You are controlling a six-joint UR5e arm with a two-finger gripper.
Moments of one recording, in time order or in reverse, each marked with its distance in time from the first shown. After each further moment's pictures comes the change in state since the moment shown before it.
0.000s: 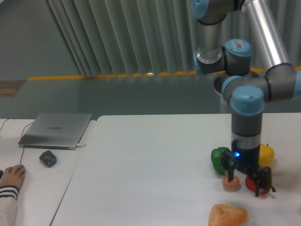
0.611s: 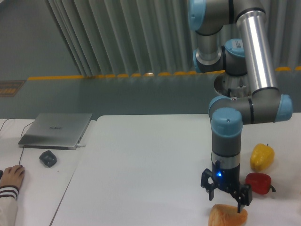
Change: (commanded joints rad) arm -0.040 -0.072 0.003 0.068 0.005 -0.122
